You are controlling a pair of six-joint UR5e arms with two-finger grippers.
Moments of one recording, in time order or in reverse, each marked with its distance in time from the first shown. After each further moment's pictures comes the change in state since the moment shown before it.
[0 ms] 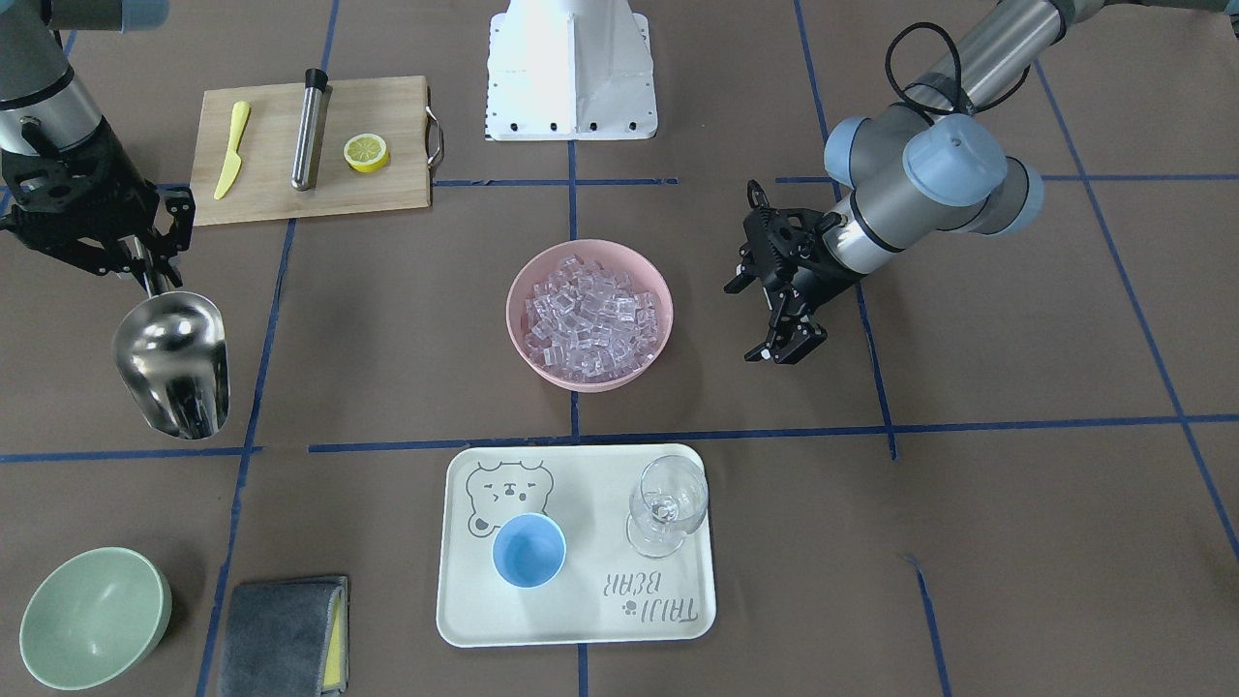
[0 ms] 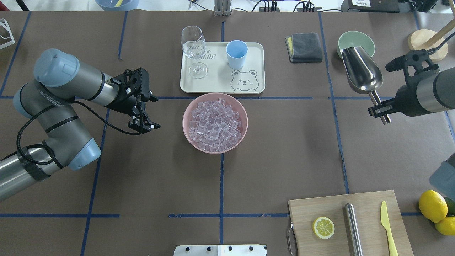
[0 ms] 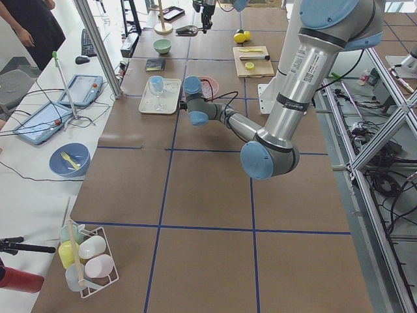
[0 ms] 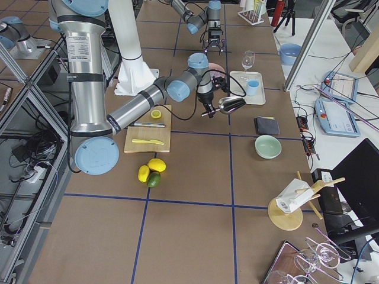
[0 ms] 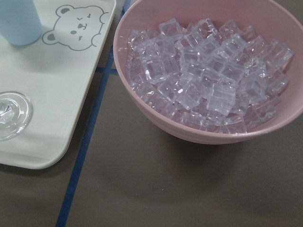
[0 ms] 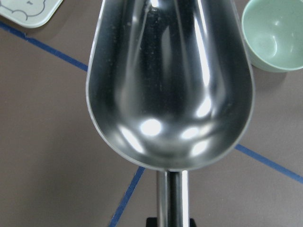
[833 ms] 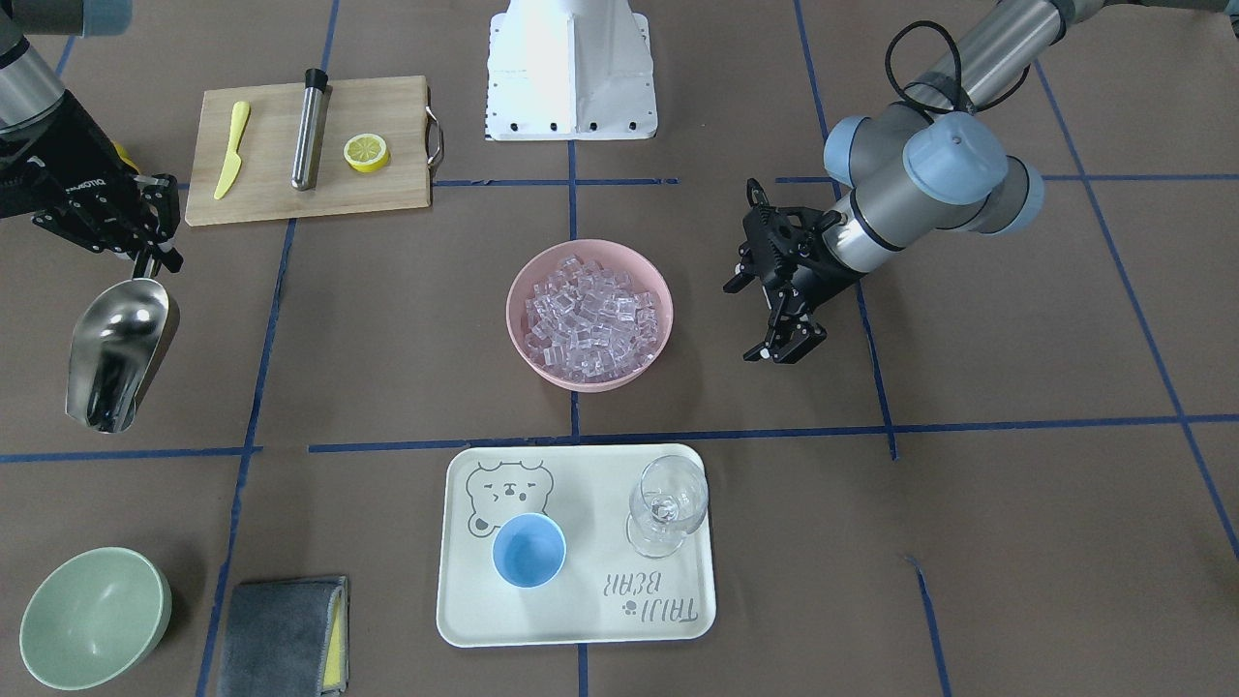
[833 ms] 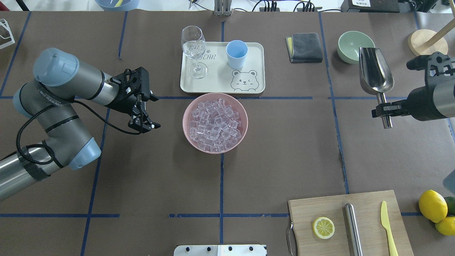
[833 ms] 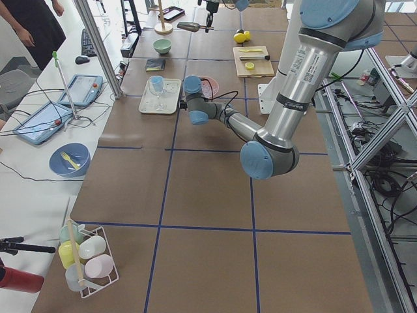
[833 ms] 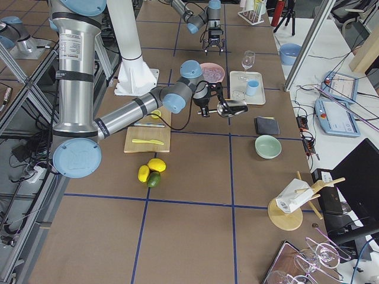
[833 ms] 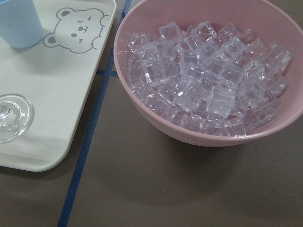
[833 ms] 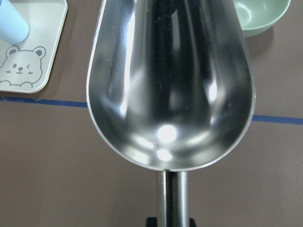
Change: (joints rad) left arm -0.001 -0.002 -0.003 0.000 0.000 -0.001; right arm 0.015 -0.150 -0.012 0.375 0.073 0.527
